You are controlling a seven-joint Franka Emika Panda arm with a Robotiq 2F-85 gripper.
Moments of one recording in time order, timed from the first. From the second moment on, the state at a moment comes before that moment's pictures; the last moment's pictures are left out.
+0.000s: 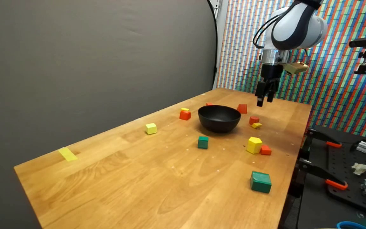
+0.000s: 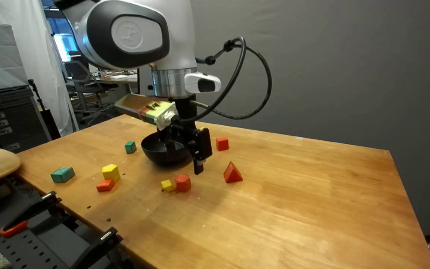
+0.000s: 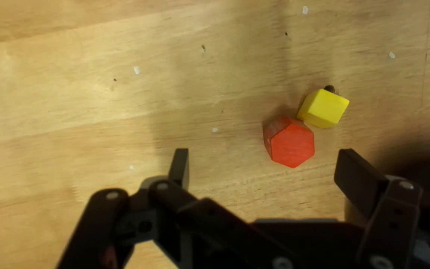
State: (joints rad) arm -0.12 0.11 -0.17 -2.62 0.03 2.71 -0.19
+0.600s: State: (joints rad) arm -0.16 0.23 -0.05 -2.60 0.22 2.83 -0.26
